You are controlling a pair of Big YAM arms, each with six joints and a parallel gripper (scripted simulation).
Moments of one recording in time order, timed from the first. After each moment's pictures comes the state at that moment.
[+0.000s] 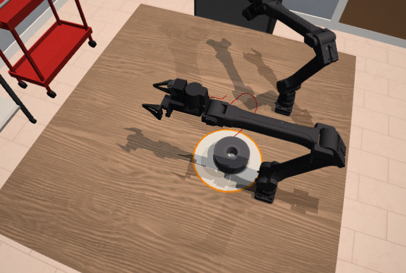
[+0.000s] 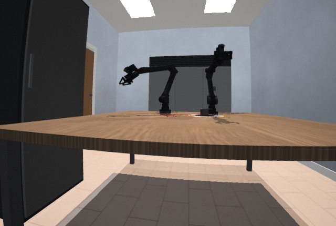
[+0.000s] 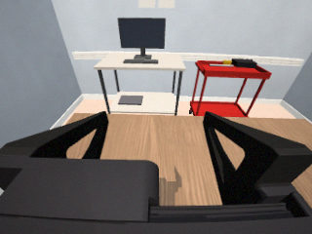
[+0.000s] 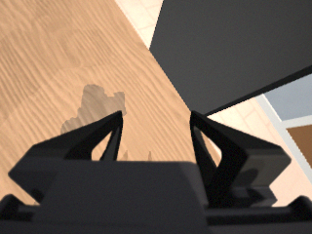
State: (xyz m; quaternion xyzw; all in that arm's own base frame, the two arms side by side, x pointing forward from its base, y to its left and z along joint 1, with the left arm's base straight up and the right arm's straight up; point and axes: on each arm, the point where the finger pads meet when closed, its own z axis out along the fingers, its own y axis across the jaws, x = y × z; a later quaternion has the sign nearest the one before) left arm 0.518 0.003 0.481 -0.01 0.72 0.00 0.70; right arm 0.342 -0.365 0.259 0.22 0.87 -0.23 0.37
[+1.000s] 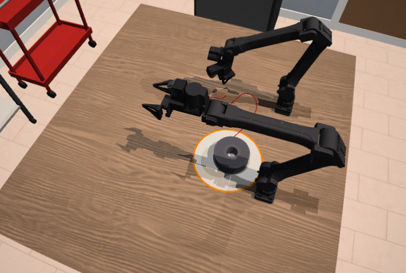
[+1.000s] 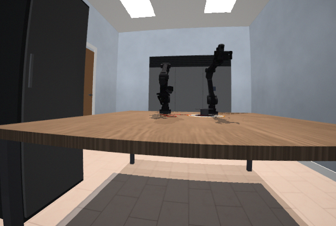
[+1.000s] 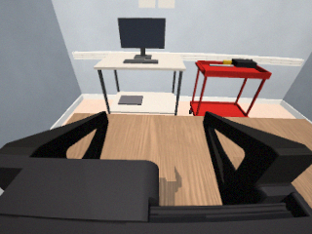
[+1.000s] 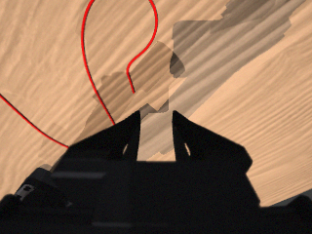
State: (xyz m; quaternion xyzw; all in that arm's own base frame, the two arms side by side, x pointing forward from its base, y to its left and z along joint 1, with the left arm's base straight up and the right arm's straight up) left arm 0.518 0.003 0.481 -0.01 0.72 0.00 0.70; right arm 0.357 0.032 0.079 -0.42 0.91 -0.01 0.04
